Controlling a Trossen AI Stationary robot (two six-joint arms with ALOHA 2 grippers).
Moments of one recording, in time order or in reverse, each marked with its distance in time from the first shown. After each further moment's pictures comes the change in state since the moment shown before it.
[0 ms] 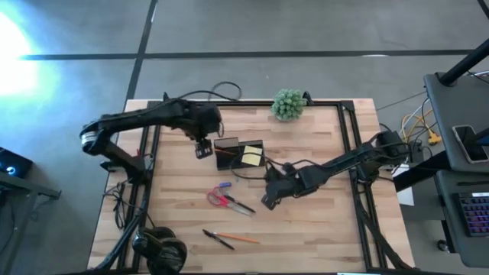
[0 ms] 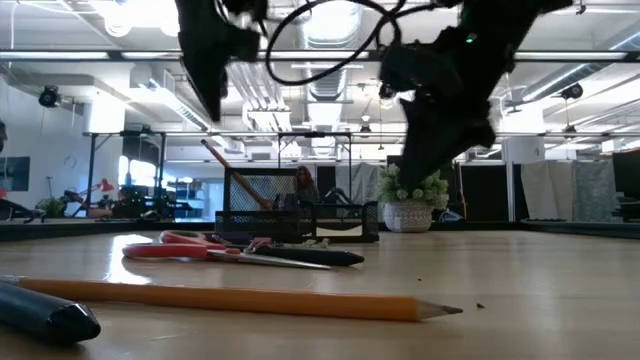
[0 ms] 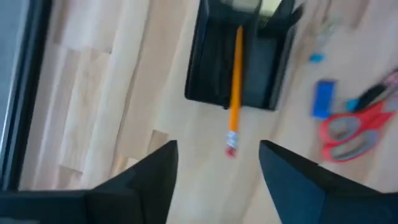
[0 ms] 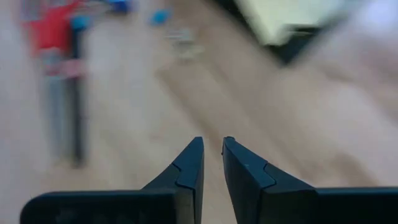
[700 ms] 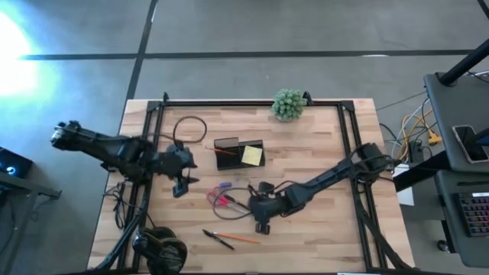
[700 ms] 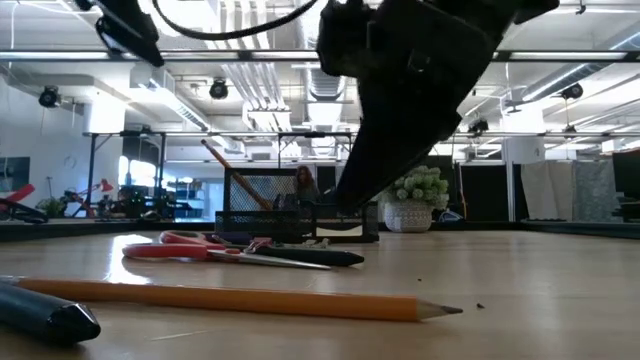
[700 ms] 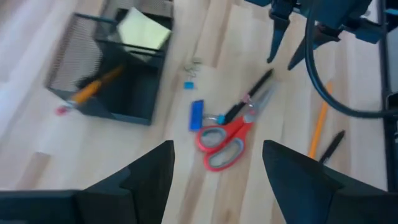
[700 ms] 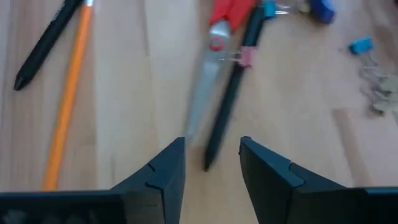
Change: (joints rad) left arm -0.567 -0.465 -0.428 0.347 -0.147 -0.481; right arm 0.096 0.252 0.196 0.159 -0.117 -0.355
